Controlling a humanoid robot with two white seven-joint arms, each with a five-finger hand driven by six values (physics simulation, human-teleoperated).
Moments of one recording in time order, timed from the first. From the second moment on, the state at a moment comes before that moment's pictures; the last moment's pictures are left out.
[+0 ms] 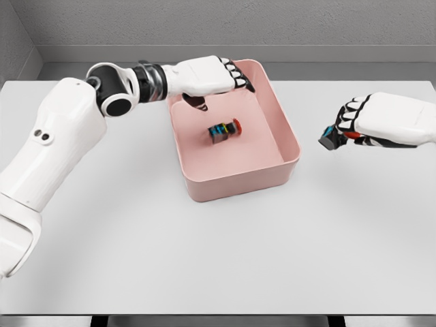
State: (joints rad) left arm -0.99 0.24 -0.72 -1.04 -0.81 -0.61 -0.39; right arm -0.48 -1.03 0.37 -1.75 0.28 -0.59 0.54
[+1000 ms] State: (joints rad) left arm -0.69 0.86 -0.62 -1.24 -0.42 -0.61 -0.39; right arm -0.61 -0.94 0.60 -1.70 0.28 -0.49 0.56
